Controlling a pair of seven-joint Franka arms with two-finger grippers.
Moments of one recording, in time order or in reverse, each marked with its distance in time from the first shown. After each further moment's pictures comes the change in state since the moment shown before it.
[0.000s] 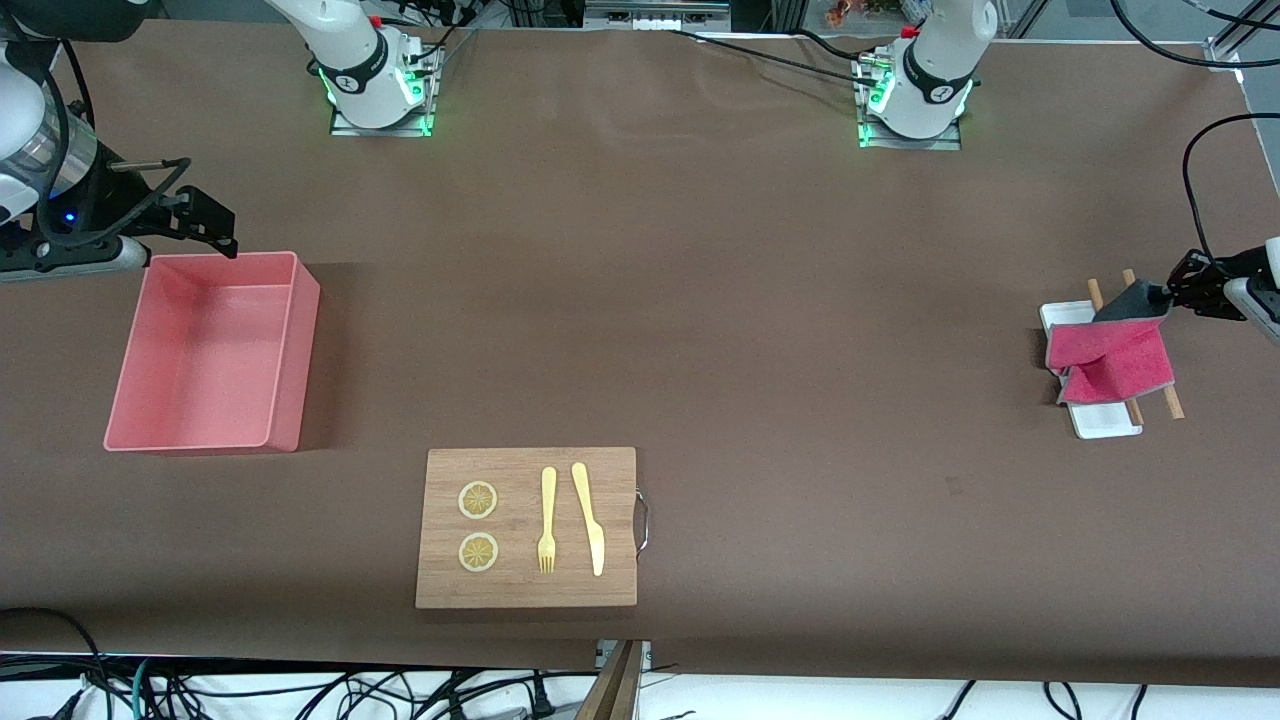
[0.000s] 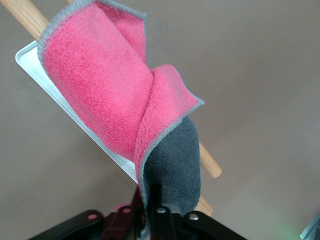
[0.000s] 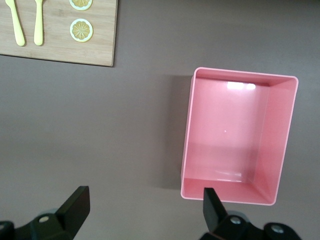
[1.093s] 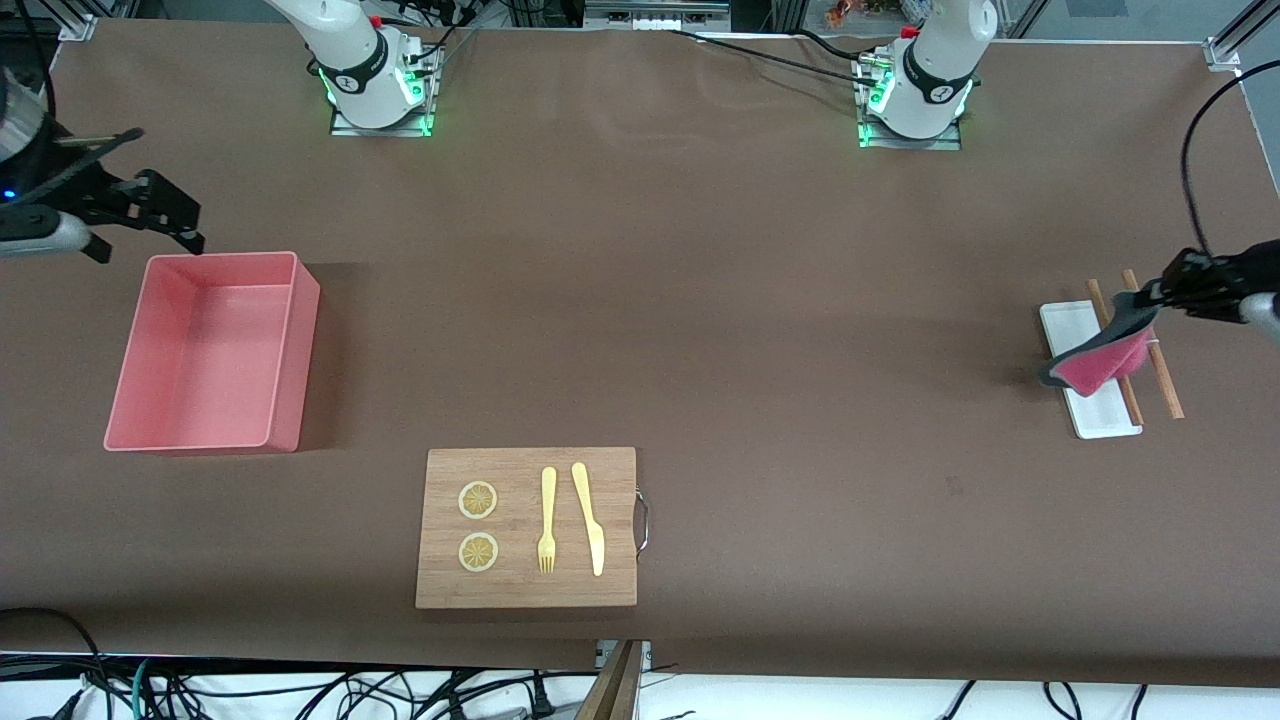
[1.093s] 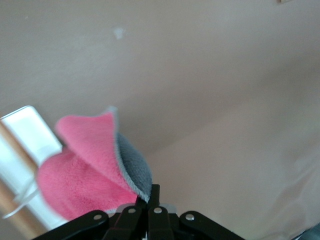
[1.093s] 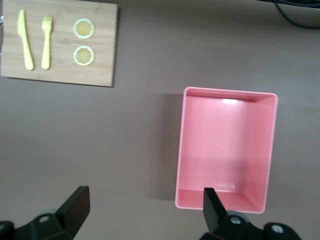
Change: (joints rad) left arm -0.084 -0.151 -0.262 0.231 0.001 -0.323 -0.700; right arm 0.008 -0.003 -0.047 0.088 0.000 -0.017 -0.006
